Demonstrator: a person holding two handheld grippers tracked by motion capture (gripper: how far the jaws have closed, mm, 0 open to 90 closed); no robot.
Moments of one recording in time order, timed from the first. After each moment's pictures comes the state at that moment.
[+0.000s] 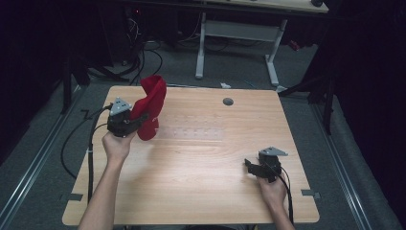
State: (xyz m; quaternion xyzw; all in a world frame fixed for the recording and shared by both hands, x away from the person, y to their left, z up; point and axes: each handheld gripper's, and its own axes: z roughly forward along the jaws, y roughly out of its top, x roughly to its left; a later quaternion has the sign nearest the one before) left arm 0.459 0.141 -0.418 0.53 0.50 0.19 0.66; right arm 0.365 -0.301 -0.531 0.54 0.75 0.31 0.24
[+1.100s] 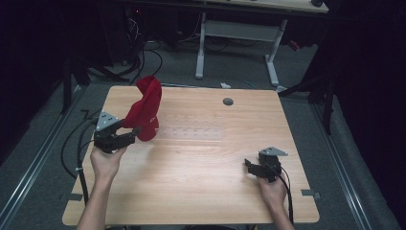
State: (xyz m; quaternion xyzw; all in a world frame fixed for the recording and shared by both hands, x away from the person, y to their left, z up) left arm 0.415 0.165 -0.422 0.50 0.54 0.22 0.64; right arm 0.365 -0.301 -0.531 0.54 0.75 0.31 0.24
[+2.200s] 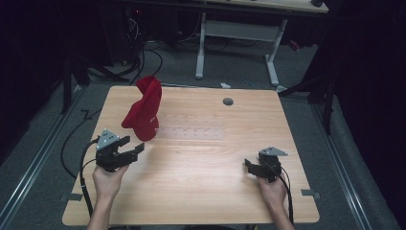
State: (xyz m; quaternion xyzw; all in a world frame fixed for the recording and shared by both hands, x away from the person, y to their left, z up) left arm 0.377 0.157 -0.449 0.50 0.55 0.17 0.65; right arm 0.365 -0.301 -0.531 0.54 0.75 0.31 0.24
